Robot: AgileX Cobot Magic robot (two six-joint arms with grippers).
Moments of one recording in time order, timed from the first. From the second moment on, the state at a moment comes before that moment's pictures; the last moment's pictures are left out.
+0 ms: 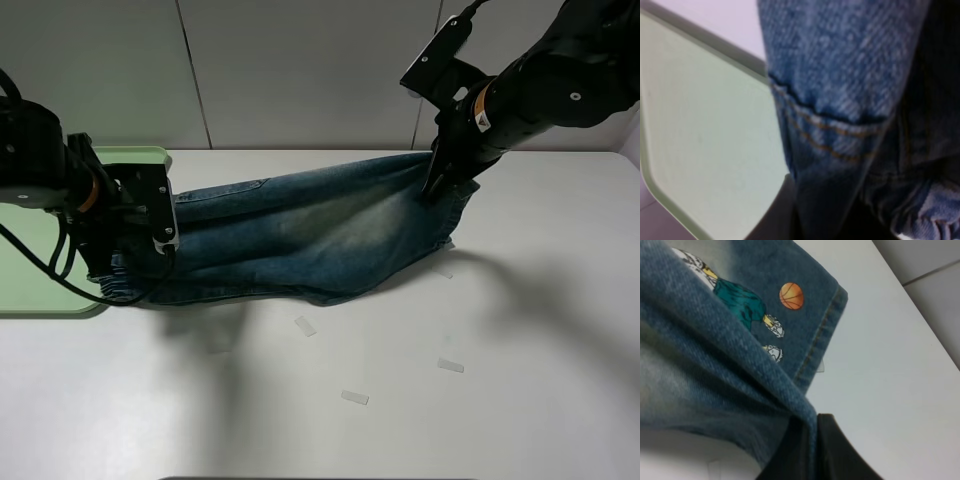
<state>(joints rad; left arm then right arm) -0.35 1.70 -0.75 1.16 0.33 -0.08 0.51 1.64 -1.00 -0.60 0.44 0.07</state>
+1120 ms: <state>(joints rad) -0.27 1.78 -0.75 1.18 0.18 -0.15 0.40 1.76 -1.00 -0.62 0.16 0.07</state>
